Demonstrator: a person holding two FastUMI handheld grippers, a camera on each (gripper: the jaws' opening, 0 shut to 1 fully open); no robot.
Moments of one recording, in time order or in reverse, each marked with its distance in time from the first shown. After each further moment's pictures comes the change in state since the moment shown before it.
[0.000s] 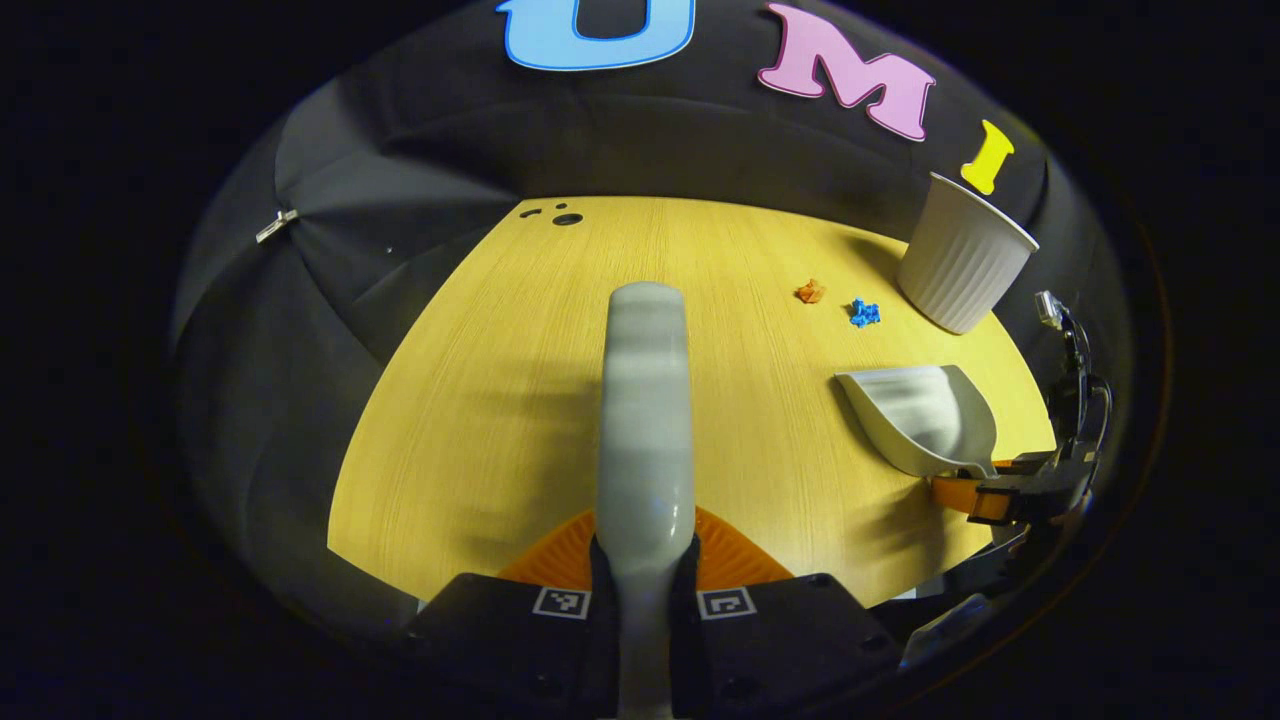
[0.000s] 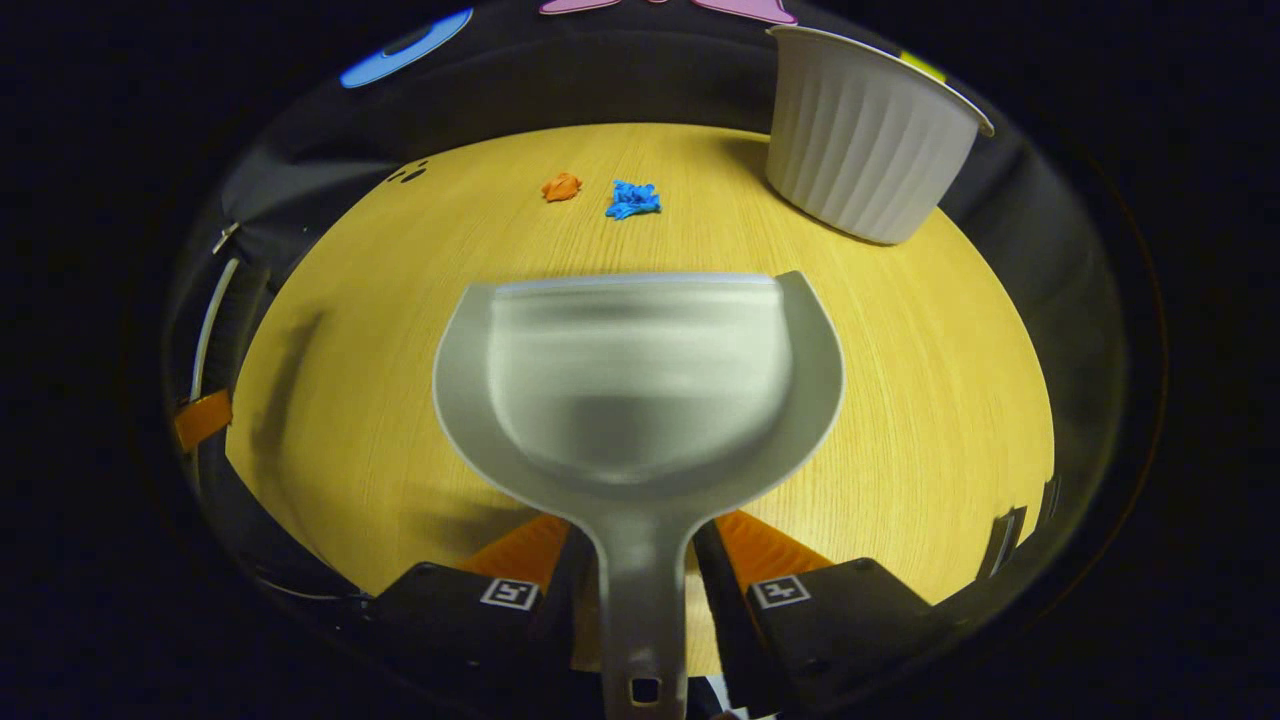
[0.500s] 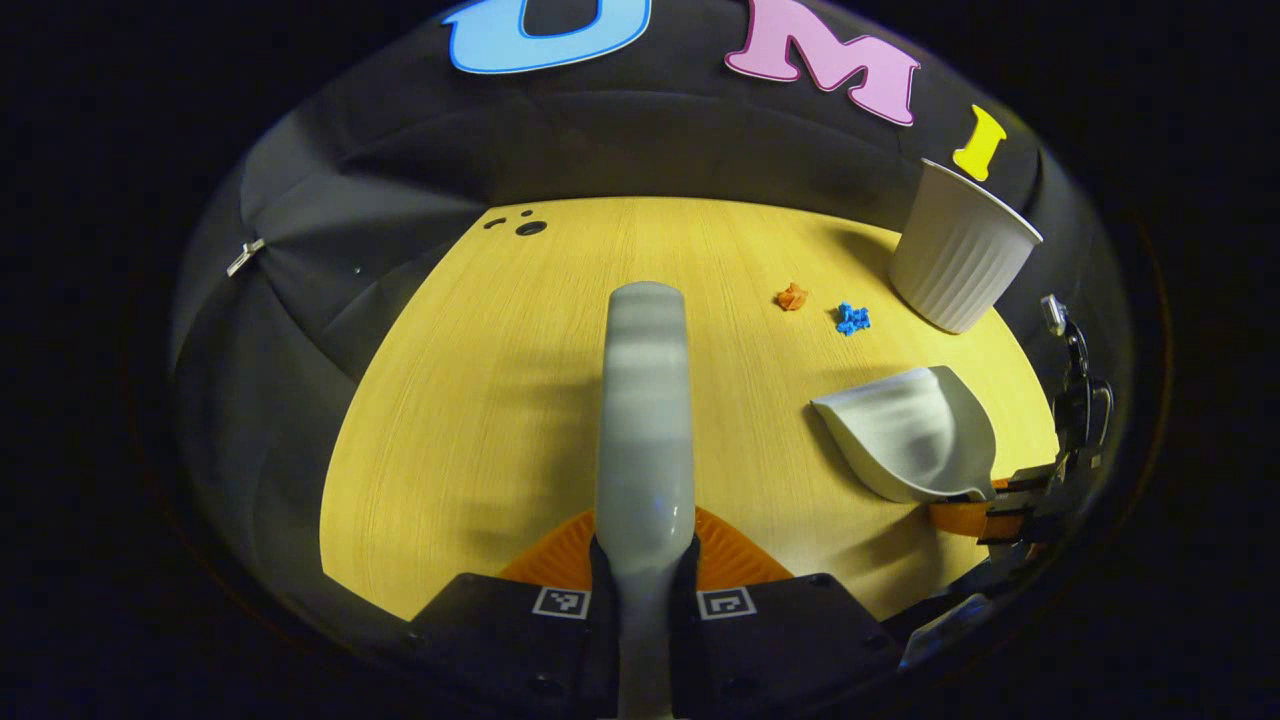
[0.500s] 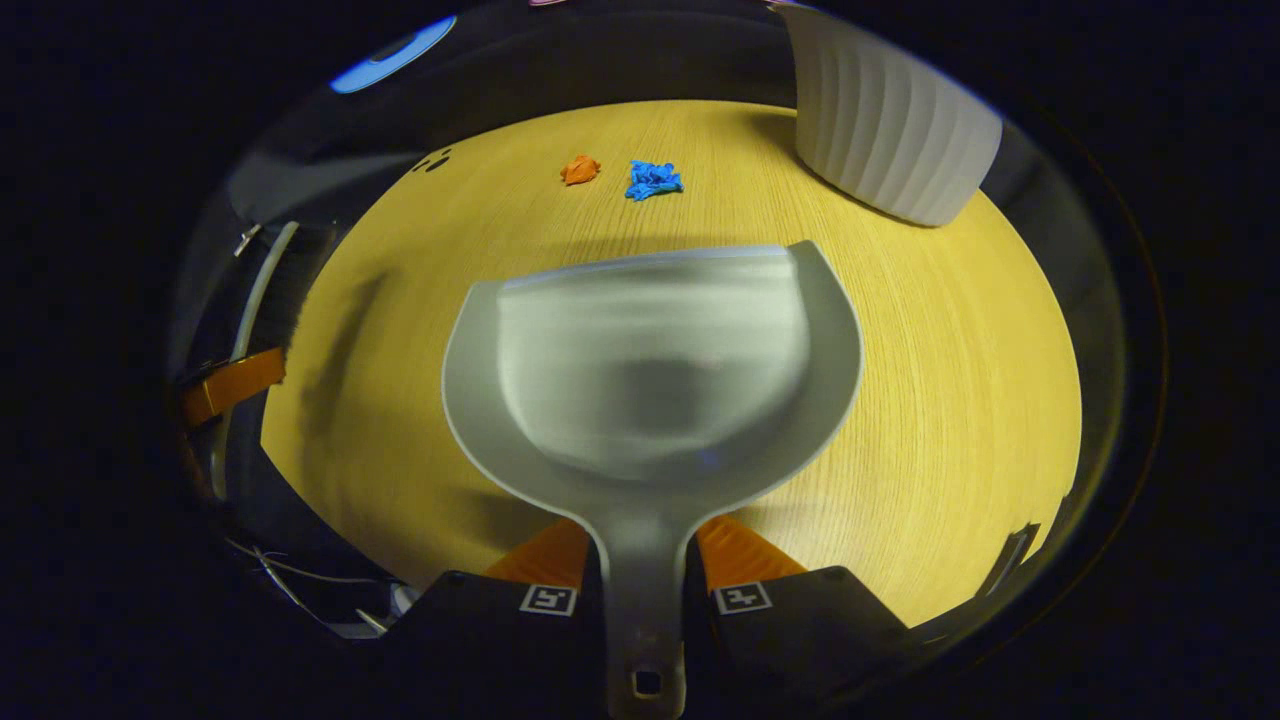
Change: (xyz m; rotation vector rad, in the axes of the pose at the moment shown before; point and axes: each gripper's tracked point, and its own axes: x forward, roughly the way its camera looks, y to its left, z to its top) left arm 0.033 -0.040 0.046 0.069 0.023 -0.015; right arm -0.003 -0.004 0.001 0.005 0.080 0.159
